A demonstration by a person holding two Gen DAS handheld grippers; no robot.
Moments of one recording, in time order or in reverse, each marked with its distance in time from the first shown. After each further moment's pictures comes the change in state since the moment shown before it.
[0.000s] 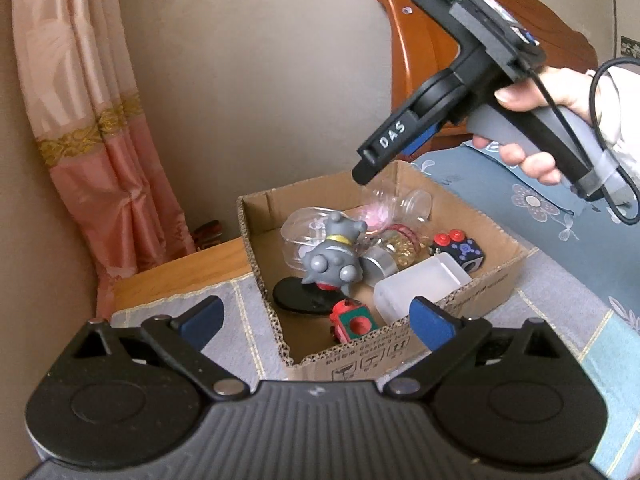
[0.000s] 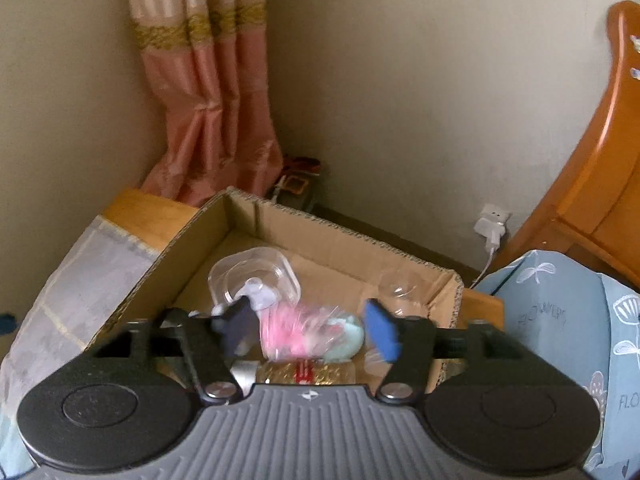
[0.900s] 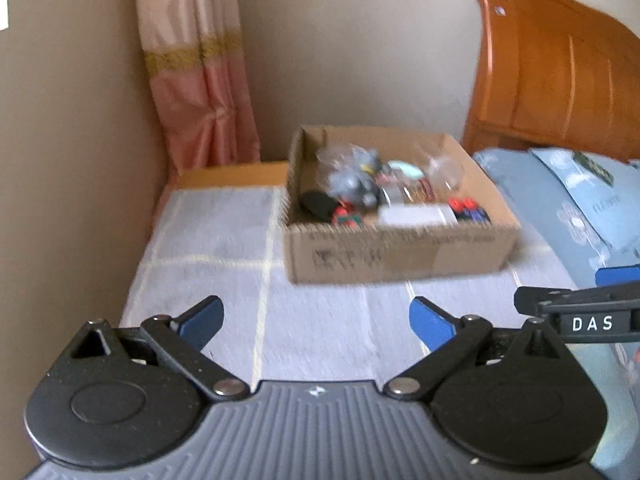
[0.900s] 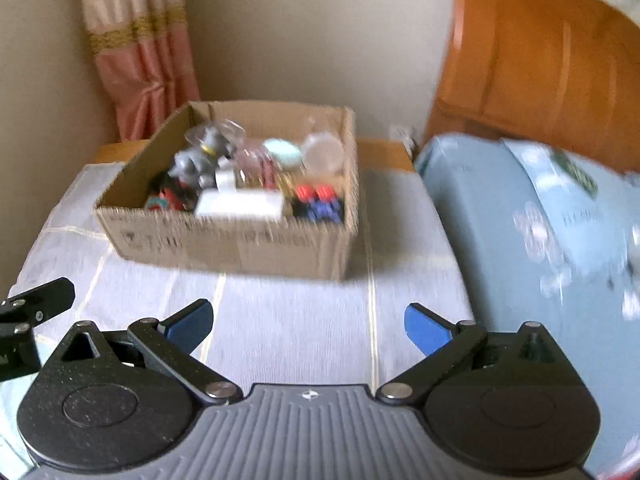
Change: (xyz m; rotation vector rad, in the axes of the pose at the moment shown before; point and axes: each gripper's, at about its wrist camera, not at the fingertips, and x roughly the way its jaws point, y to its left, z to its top) left arm -0.060 -0.071 -0.045 -0.279 0.117 0.222; right arm -0.129 0.033 -0.213 0.303 0.003 -0.172
